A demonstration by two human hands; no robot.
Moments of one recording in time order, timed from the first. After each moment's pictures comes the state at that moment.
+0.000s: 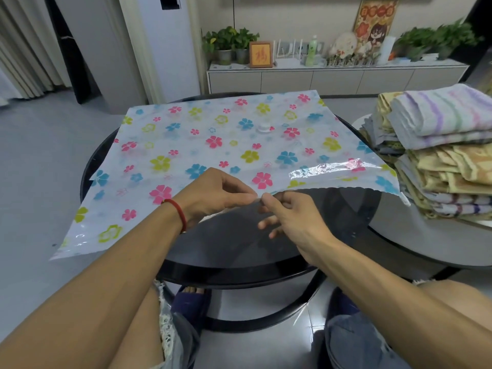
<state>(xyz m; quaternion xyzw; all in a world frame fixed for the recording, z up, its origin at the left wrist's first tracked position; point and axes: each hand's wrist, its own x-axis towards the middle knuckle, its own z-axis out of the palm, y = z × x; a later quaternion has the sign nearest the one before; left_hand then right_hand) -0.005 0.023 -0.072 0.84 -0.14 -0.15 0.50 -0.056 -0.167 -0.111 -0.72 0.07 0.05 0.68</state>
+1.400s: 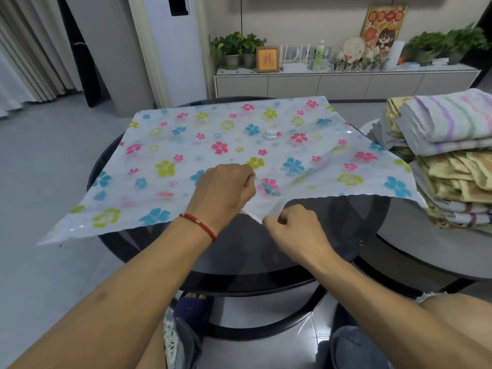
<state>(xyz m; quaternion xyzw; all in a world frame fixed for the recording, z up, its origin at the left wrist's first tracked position) -0.016 0.000 -0.056 0.95 -0.20 0.17 0.16 -0.064 -0.158 -0.108 -0.92 0.05 0.01 0.38</state>
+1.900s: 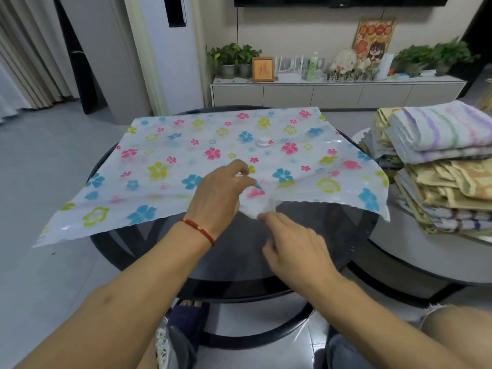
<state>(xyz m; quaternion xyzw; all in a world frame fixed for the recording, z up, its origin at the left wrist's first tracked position) -0.013 0.002 -0.066 0.92 -0.26 0.23 0.15 -0.091 -0.164 -0.105 -0.98 -0.11 -0.08 0.15</state>
